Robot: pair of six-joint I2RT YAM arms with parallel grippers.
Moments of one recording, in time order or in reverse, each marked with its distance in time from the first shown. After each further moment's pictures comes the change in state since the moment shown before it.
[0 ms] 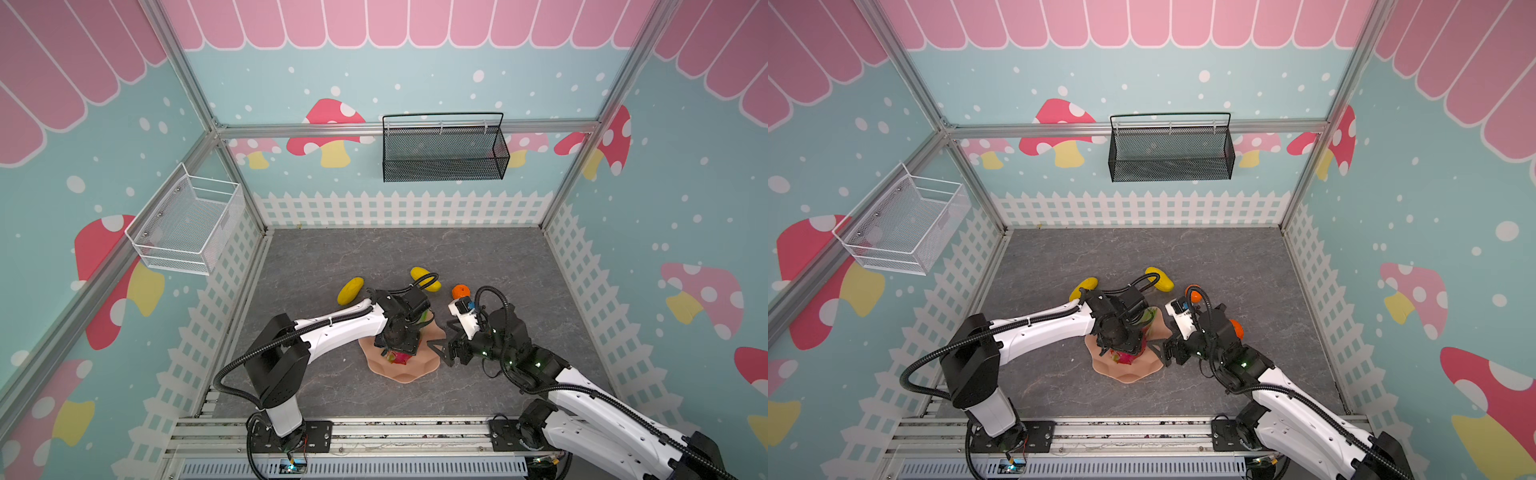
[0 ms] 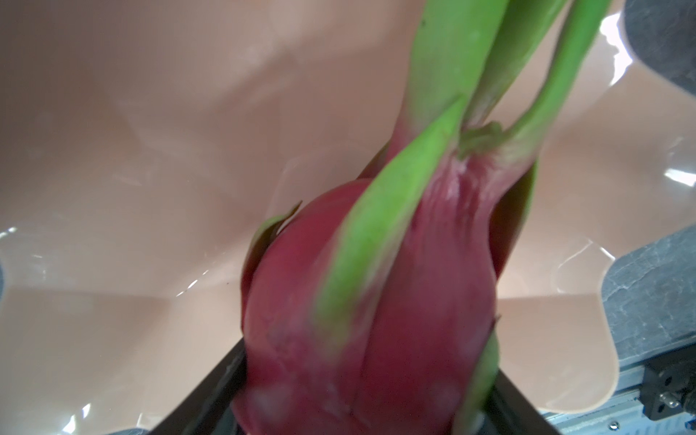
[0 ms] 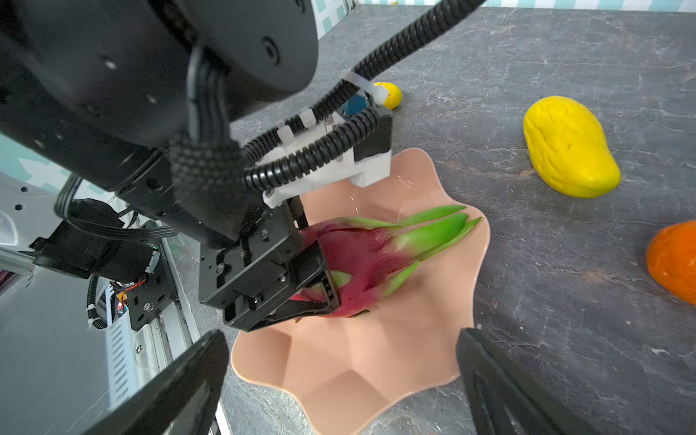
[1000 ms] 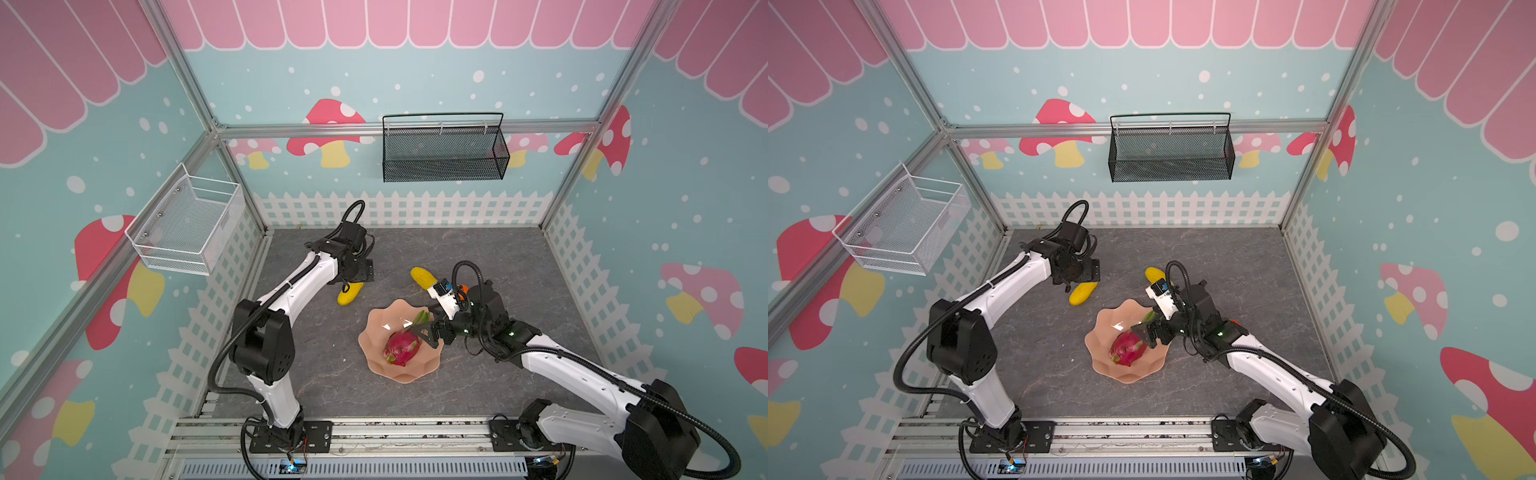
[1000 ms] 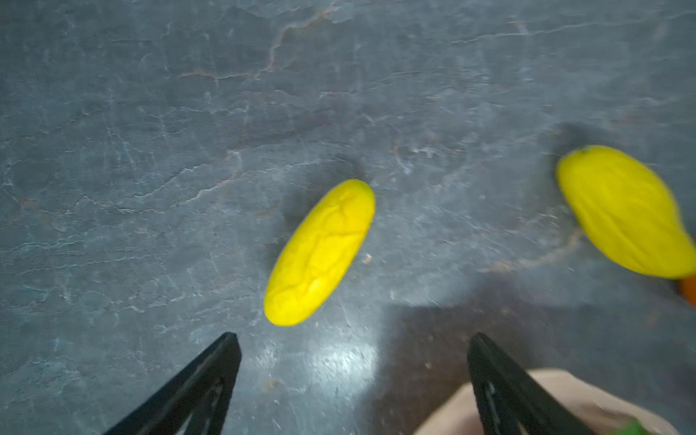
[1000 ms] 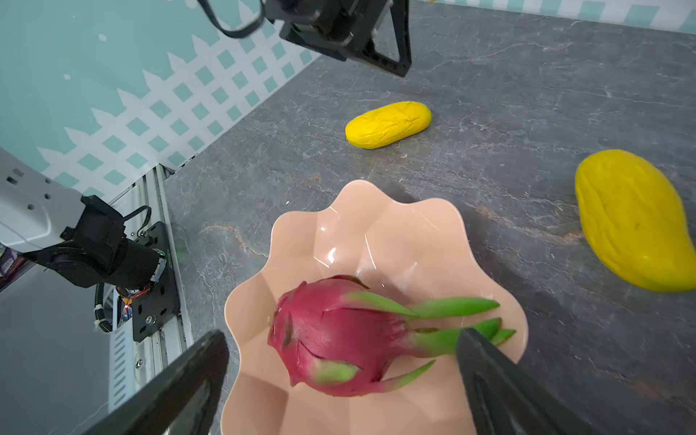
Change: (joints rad) left arm 0.558 0.092 0.265 0.051 -0.149 0.228; right arm -0.027 0.354 0.215 0.101 -0.134 -0.084
